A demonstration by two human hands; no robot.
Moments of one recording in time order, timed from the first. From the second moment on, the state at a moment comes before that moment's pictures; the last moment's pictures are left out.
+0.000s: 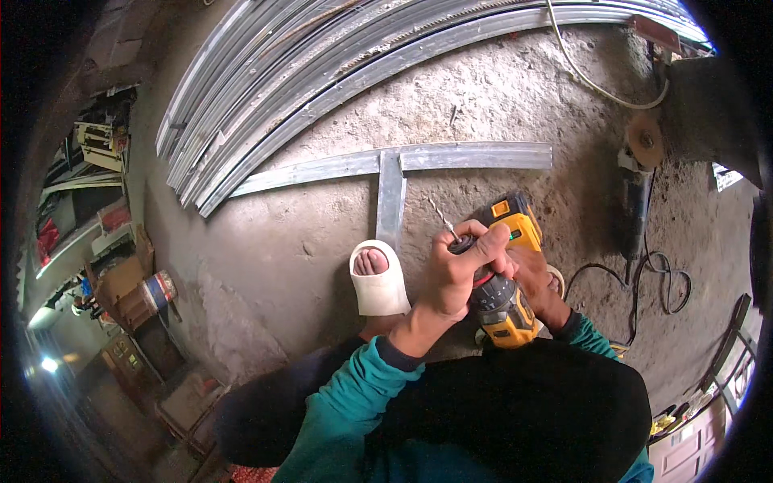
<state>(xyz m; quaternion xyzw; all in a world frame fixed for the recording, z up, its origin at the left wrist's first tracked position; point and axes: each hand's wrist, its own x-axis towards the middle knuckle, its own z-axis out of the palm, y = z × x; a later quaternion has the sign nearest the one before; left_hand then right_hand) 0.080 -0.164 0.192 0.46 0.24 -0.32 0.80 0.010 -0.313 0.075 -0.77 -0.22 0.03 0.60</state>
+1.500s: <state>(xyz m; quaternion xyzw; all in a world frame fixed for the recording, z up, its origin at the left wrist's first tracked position) 0.064 -0.145 0.194 0.51 0.32 -0.23 0.77 0.015 -0.291 0.087 -0.79 -0.28 -0.05 0.54</state>
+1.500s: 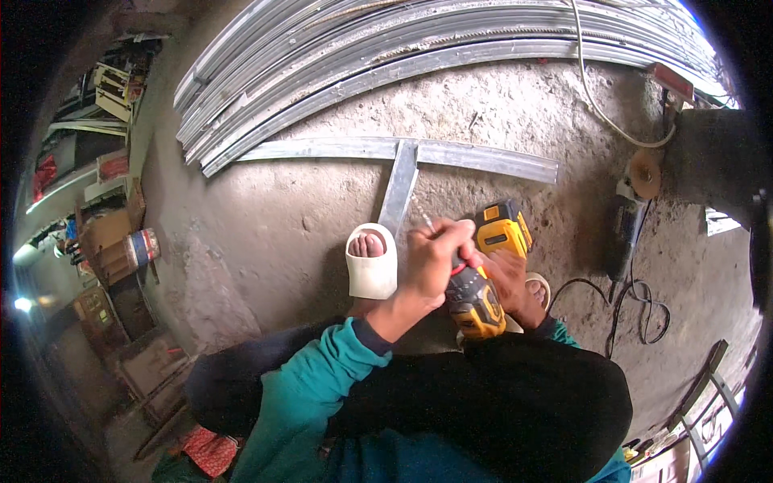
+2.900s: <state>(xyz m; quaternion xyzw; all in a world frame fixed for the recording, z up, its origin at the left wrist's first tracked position) 0.048 -0.112 0.172 0.58 0.41 -0.15 0.69 0.014 -0.278 0.082 -0.83 -0.35 -0.06 0.42</state>
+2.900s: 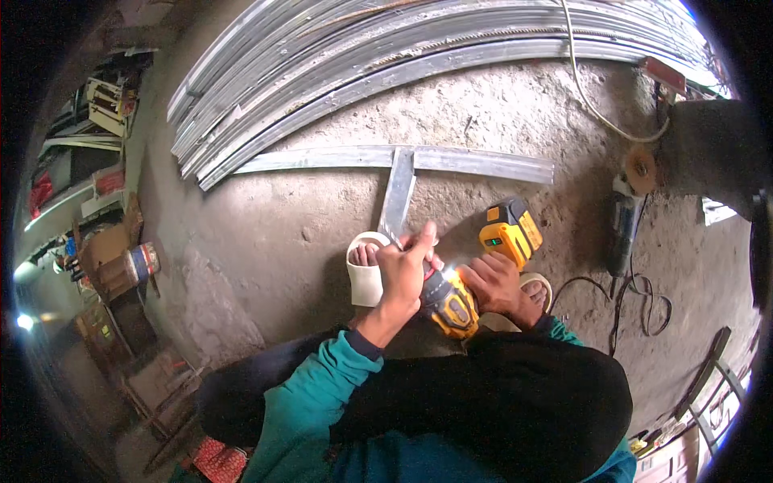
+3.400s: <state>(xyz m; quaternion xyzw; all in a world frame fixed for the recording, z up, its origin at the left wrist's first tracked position) 0.099 0.067 0.264 0.83 -0.03 -0.44 0.34 0.049 -0.330 0.143 -0.75 -0.14 0.23 0.61</state>
